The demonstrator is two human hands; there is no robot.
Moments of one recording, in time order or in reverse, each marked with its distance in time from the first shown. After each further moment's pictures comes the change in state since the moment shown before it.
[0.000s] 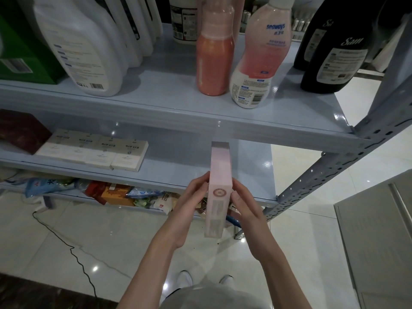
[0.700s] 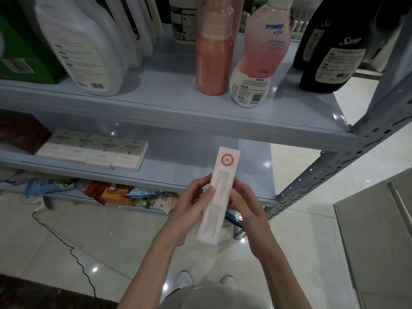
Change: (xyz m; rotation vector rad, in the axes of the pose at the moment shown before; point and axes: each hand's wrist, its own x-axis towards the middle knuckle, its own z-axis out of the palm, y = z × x) left_hand -0.001 -0.005 0.001 0.074 0.014 0.025; right_hand 0.002 0.003 0.001 0.055 0.069 -0.016
